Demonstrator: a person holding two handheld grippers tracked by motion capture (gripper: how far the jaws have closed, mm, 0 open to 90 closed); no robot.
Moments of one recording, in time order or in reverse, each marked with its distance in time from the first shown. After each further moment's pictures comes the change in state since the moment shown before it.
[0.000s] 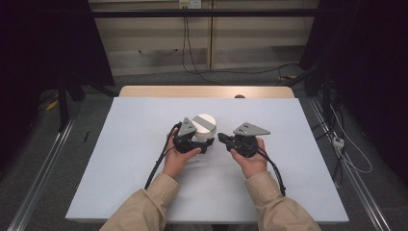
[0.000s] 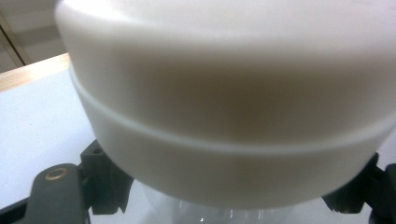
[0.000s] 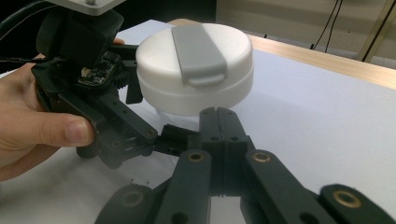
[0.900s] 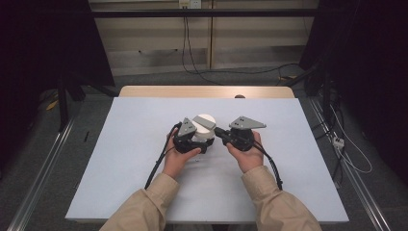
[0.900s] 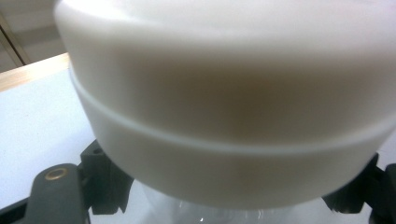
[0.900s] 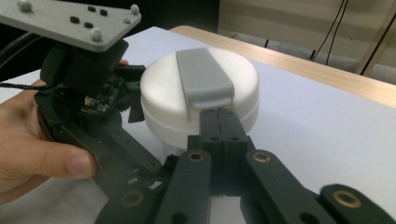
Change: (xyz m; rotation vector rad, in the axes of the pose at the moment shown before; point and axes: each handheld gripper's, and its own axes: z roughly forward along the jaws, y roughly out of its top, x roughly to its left) left arm 0.000 0.000 0.000 0.004 0.002 0.008; right arm 0.002 0.021 0.007 -0.016 0.004 -0.020
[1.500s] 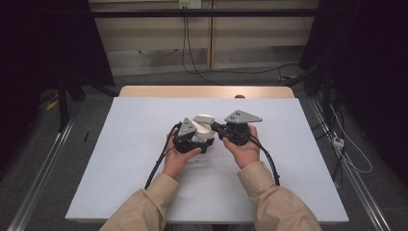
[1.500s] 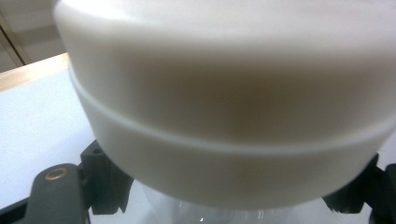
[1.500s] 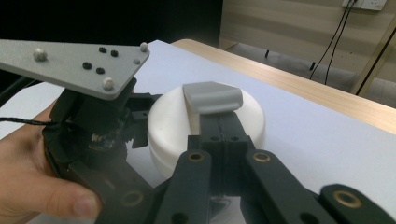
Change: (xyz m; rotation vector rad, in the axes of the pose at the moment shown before) left arm 0.000 0.000 0.000 -0.005 -0.001 -0.008; right arm 0.003 0.019 0.008 -0.019 0.004 -0.025
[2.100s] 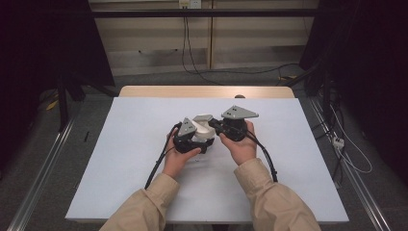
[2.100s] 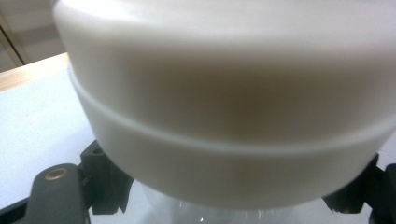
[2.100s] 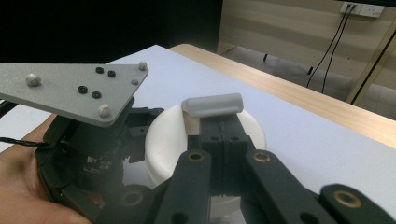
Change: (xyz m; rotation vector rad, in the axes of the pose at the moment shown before) left arm 0.000 0.000 0.000 0.002 0.002 0.006; right arm 0.001 0.011 0.008 -0.005 -0.007 -0.015
